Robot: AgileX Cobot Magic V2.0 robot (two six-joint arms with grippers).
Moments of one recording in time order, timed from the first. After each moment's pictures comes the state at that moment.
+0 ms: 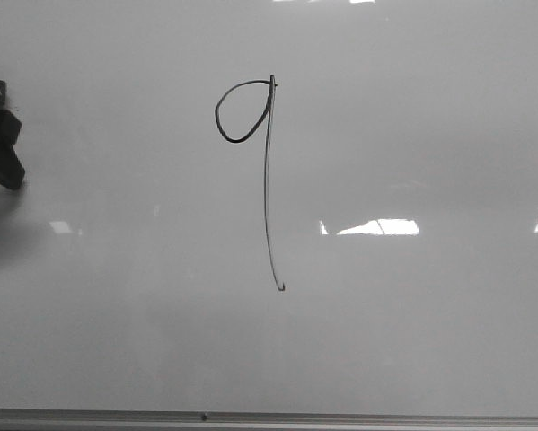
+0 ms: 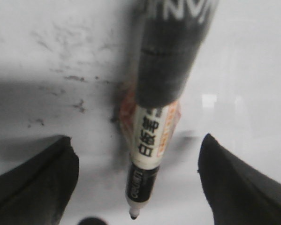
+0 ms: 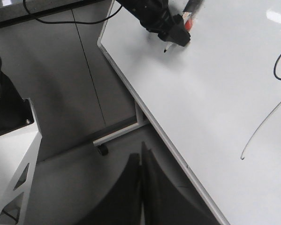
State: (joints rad) left arm -0.11 1.51 -0.83 -0.22 0.20 0.13; right arm 0.49 0.68 -0.64 0.88 0.70 -0.90
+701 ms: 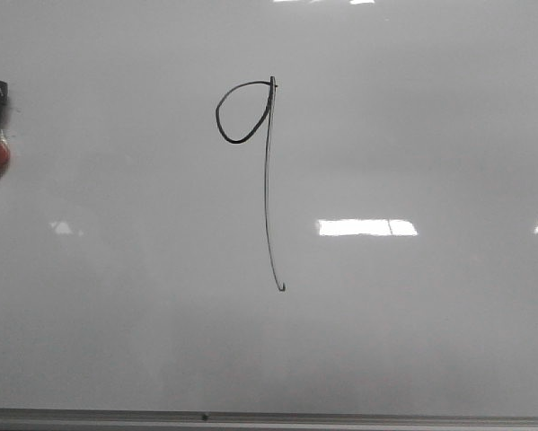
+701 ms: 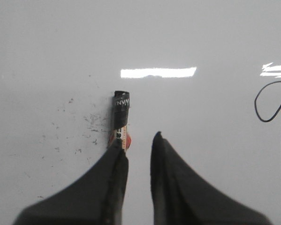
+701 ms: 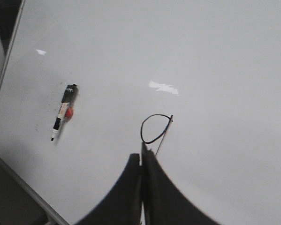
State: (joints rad) left arm -0.16 0.56 -0.43 -0.18 0.15 0.13; right arm 0.49 0.60 -0.51 0.90 0.12 -0.83
